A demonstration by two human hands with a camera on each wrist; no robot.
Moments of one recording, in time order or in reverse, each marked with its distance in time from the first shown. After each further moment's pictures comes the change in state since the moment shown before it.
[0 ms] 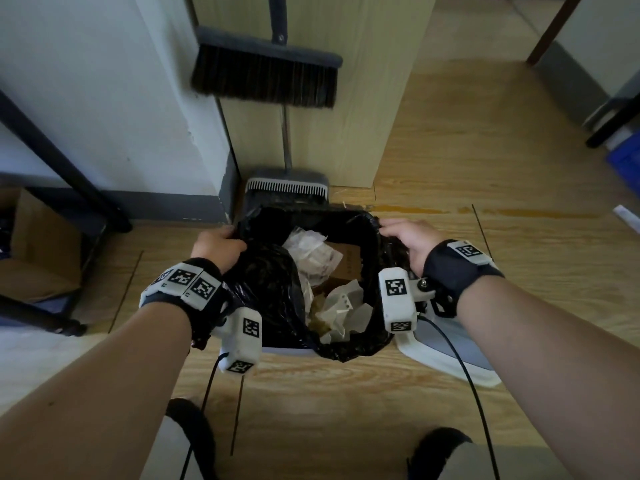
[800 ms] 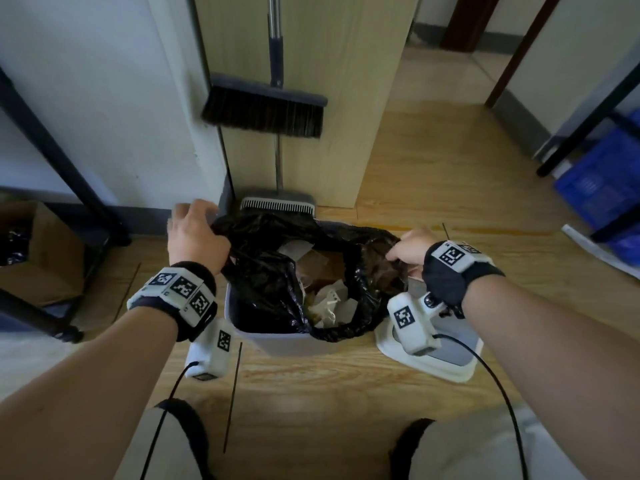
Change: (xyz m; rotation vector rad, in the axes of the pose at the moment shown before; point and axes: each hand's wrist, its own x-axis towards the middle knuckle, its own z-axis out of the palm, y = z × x) left_hand -0.059 0.022 -0.039 0.303 0.313 0.413; right_hand -0.074 -0.014 -0.028 -0.681 0.136 -0.043
